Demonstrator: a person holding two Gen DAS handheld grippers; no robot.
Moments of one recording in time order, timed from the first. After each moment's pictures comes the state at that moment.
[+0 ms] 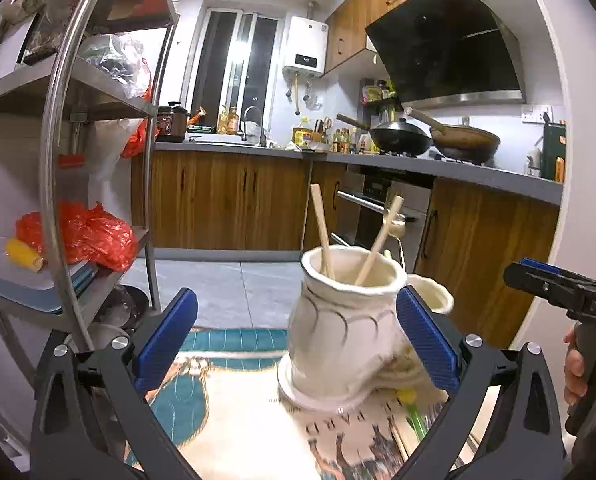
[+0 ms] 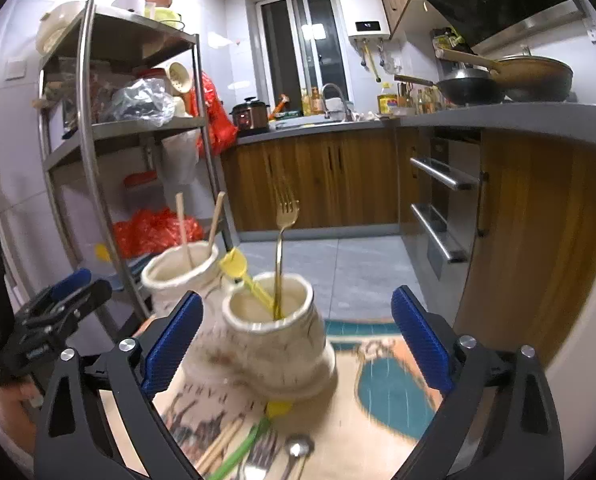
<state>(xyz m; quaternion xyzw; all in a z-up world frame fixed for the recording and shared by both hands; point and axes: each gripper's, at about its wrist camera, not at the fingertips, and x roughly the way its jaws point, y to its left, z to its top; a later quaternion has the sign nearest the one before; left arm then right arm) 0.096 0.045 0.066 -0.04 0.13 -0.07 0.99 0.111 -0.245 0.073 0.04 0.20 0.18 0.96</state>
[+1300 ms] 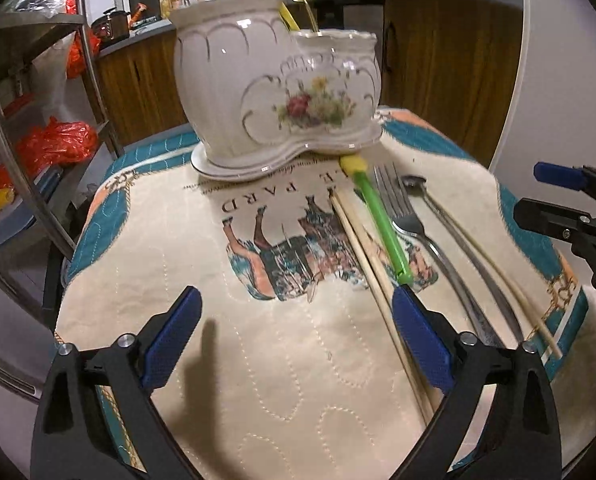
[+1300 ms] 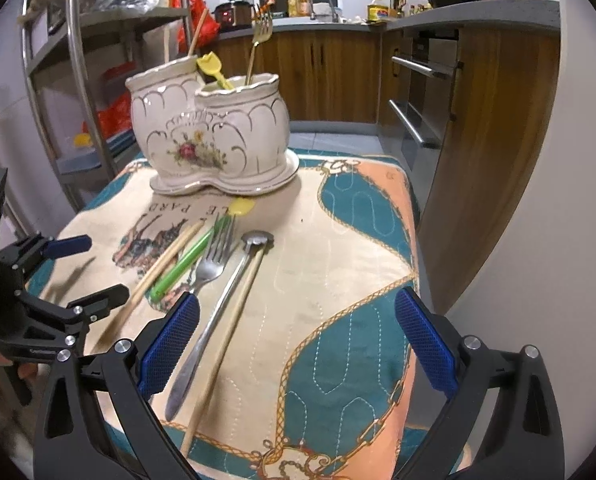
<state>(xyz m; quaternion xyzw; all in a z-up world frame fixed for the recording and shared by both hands) 0.064 -0.031 -0.042 0.08 0.39 -0.10 0.91 0.048 -0.267 -0.019 -0.03 0.37 0.14 0.92</state>
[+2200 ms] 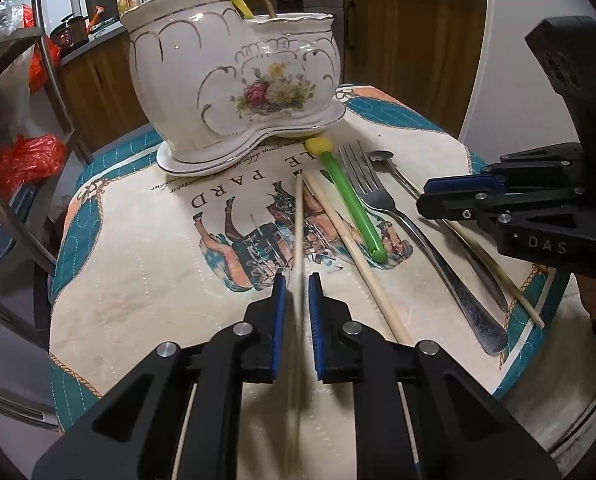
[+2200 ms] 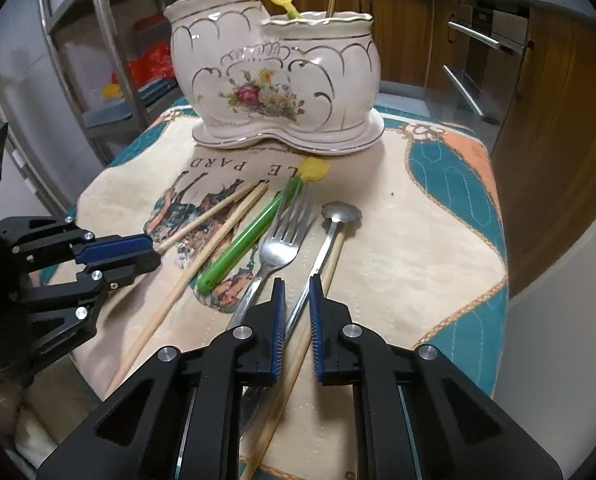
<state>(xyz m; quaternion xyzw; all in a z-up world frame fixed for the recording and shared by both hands) 0.064 -0.039 -0.037 0.11 0.41 -0.16 0.89 0.075 -0.212 -0.036 -0.05 0.45 0.21 0.87</state>
